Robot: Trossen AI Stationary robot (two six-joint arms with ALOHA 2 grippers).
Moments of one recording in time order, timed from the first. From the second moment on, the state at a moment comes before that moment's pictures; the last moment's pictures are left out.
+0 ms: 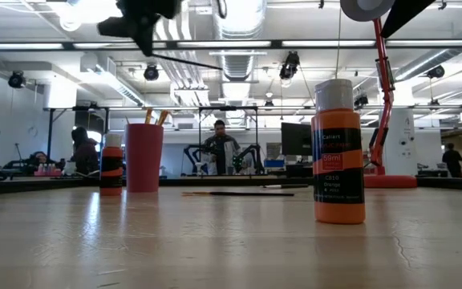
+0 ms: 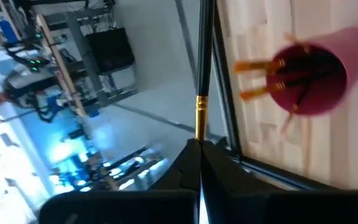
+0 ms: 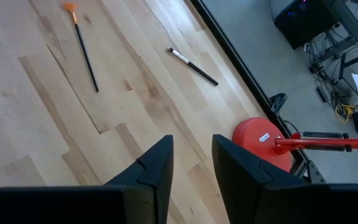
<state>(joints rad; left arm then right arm) 0.03 1.56 1.67 -1.57 -0.92 0.26 0.61 1.44 1.33 -1.56 0.83 1.14</state>
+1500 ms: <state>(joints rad) 0.13 1.51 1.27 -1.57 -1.25 0.84 0.61 1.44 1.33 -1.56 0.84 1.15</state>
